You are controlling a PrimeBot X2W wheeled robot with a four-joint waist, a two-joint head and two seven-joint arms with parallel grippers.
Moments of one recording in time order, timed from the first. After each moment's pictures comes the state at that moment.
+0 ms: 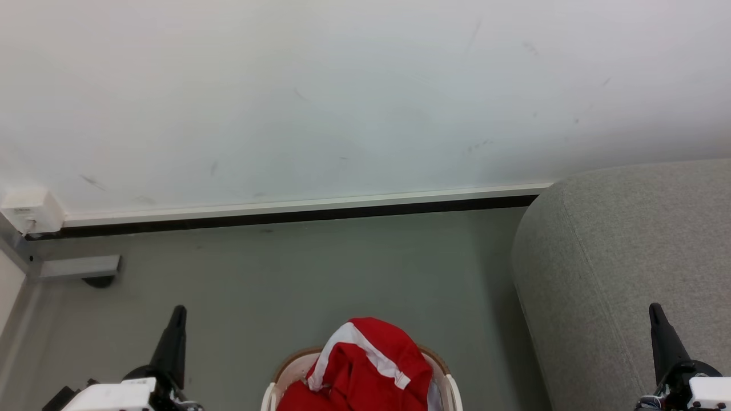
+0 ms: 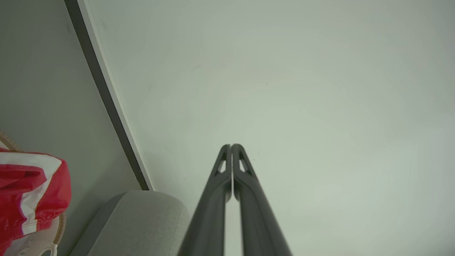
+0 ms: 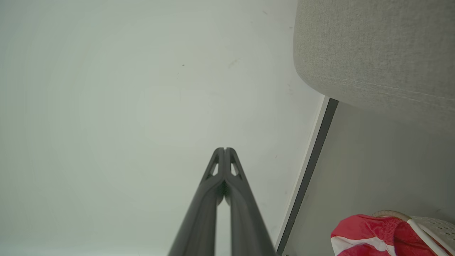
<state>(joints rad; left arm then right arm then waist) -0.11 0.05 0.11 0.25 -1.61 -0.13 0.11 -0.10 -0.05 -0.11 0.25 1.61 0.13 0.11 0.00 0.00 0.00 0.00</state>
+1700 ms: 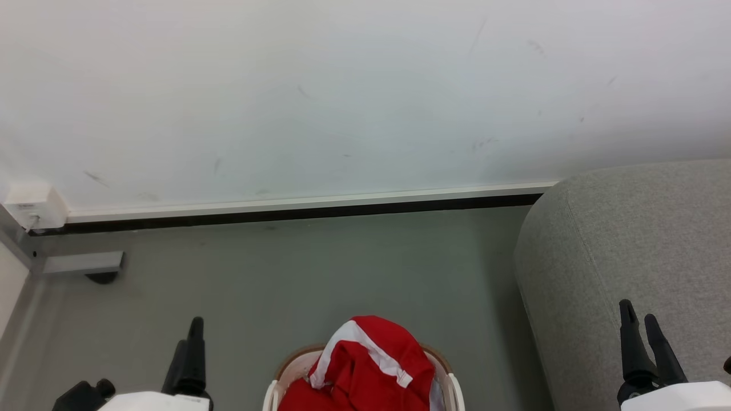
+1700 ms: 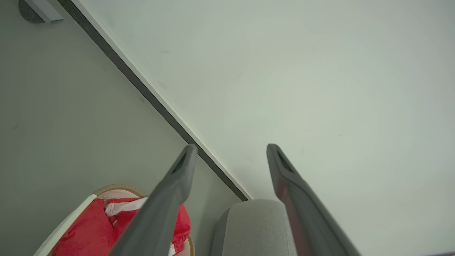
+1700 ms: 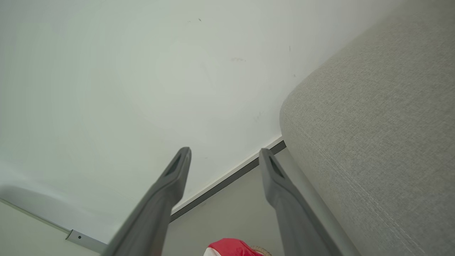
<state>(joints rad) -0.06 0.04 0.05 0.25 -1.03 -0.07 -0.05 -0.06 -0.07 -0.02 0.21 0.86 0.13 -0.05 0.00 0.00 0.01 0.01</state>
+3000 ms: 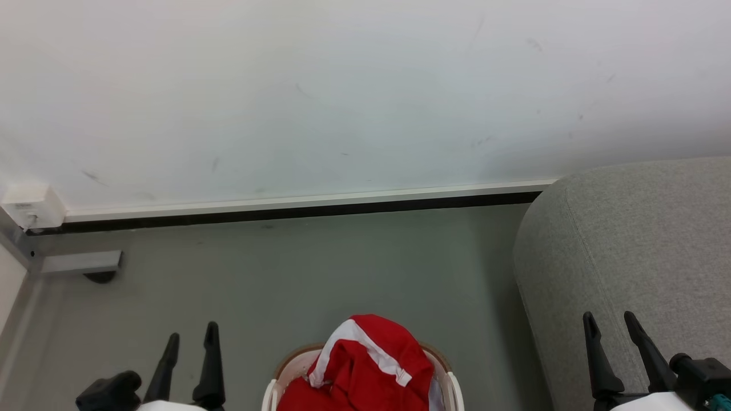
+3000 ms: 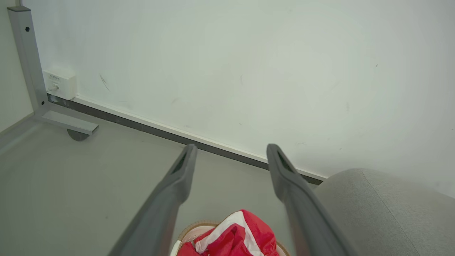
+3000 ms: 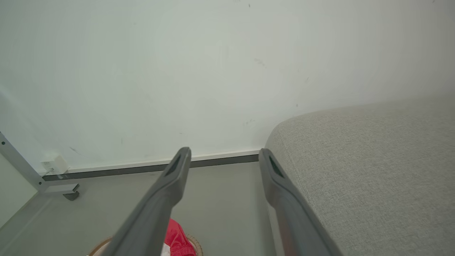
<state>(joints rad) -0.01 0.05 0.01 0.18 -0.43 -0.04 -0.16 -0.06 -0.09 0.05 0.25 0.35 0.13 -0.16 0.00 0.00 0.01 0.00</state>
